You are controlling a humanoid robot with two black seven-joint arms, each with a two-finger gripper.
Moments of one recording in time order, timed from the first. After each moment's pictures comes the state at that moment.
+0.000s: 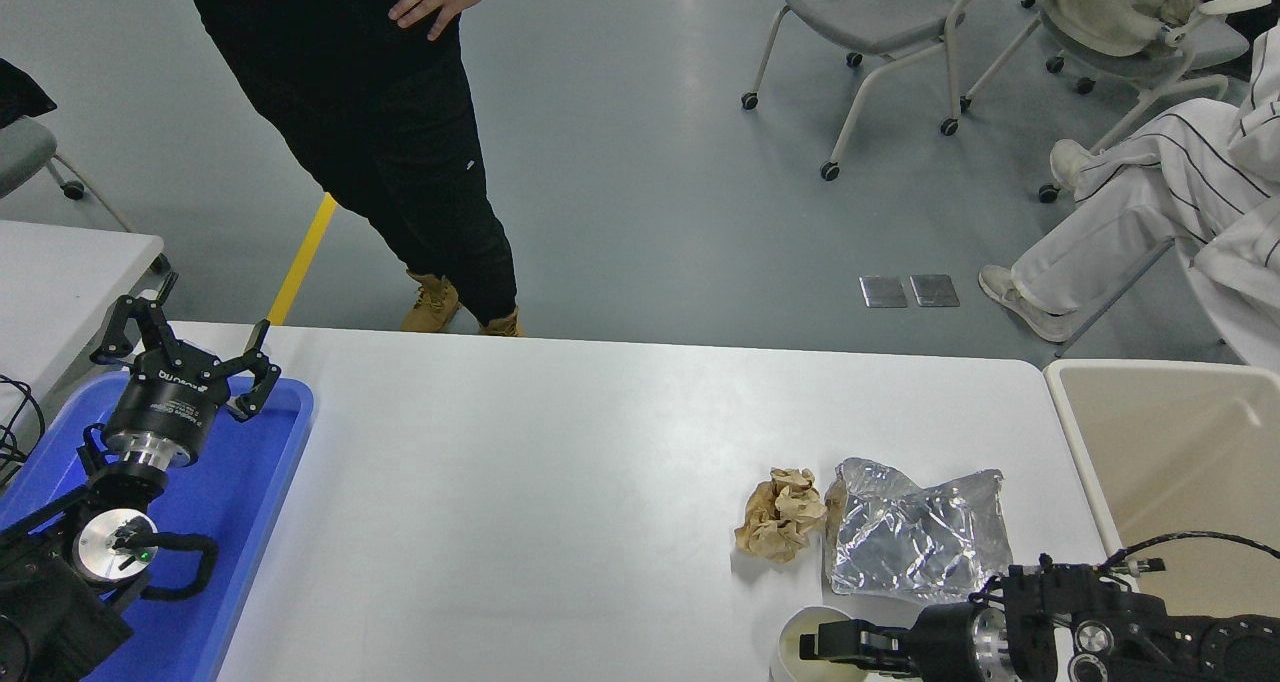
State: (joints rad) left arm -0.55 0.46 -0.60 -0.39 -0.23 -0.70 -0.59; right arm 0.71 -0.68 -0.10 1.43 -1.03 0.09 0.04
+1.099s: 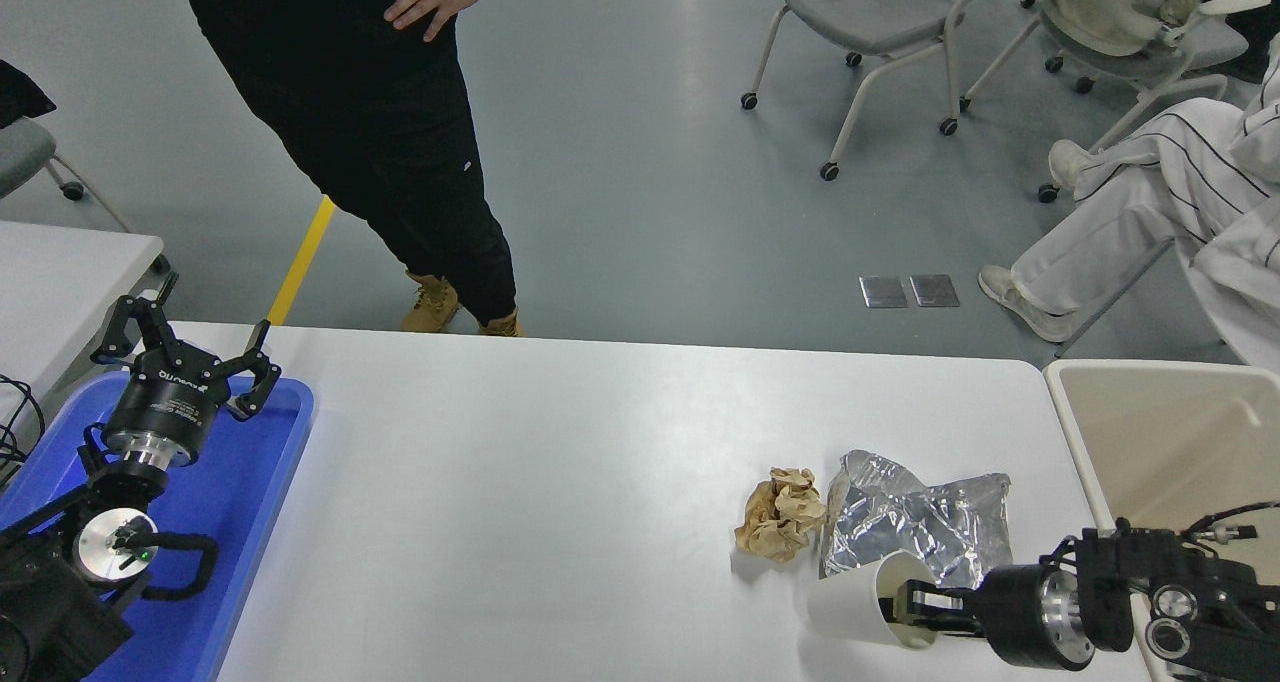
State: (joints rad) left arm -0.55 0.46 -0.60 -0.39 -0.23 -0.70 -0.59; right arm 0.79 -0.93 -0.06 1.55 -0.96 0.11 0.03
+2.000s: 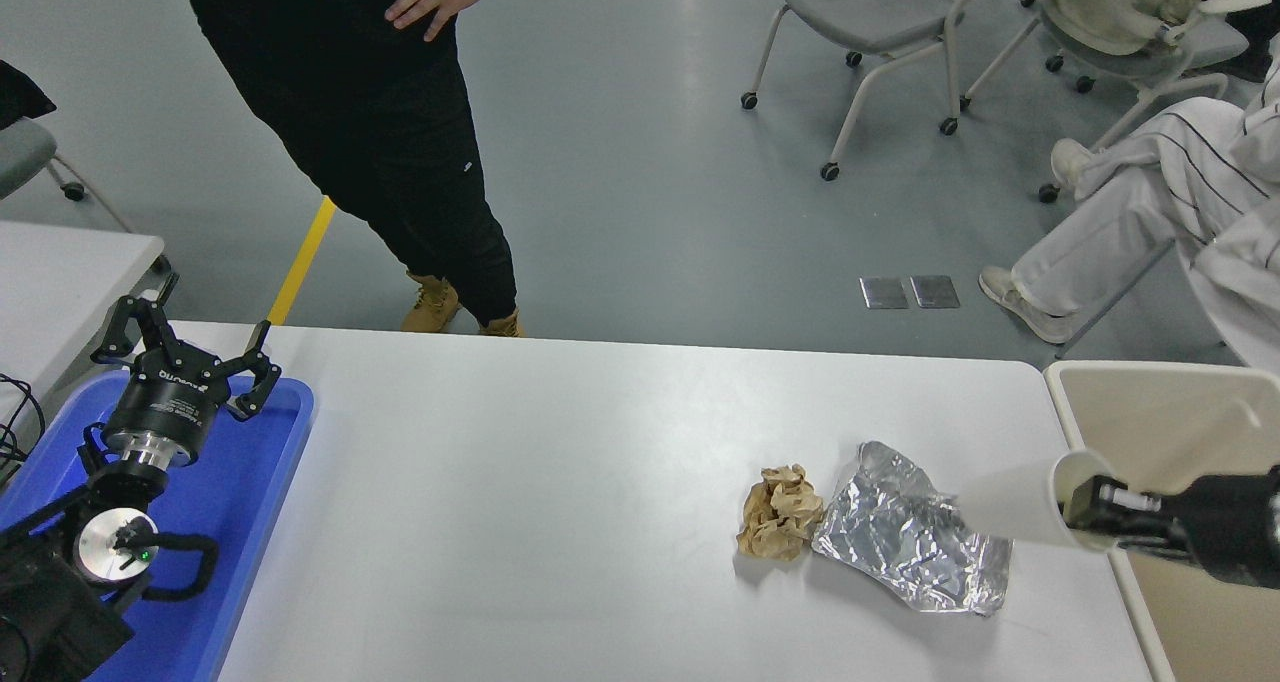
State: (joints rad) left arm -0.55 0.46 -0.60 -0.39 -0.23 -0.70 -0.59; right arm 0.81 -1.39 0.21 1.65 -0.83 0.39 0.04
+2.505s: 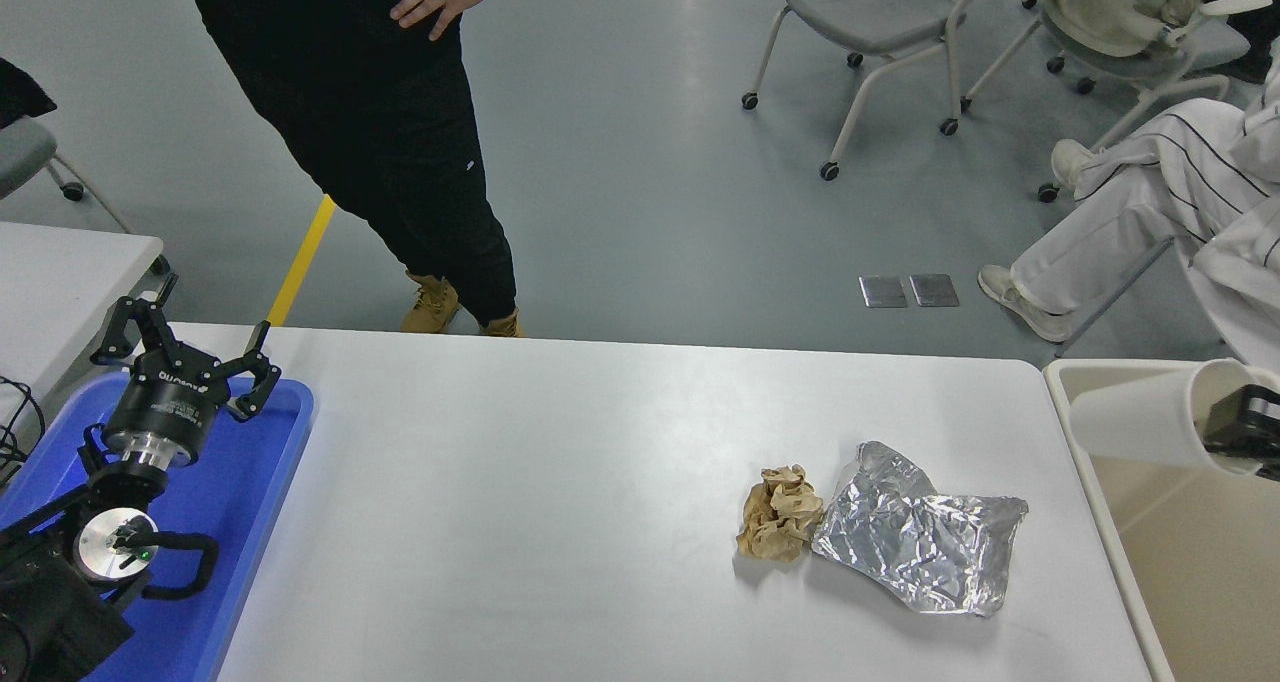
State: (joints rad) left arm -0.55 0.46 -0.60 -0.39 -0.23 -0.70 -0.59; right arm 0.89 -1.58 0.31 1.64 -0.79 0.52 0.04
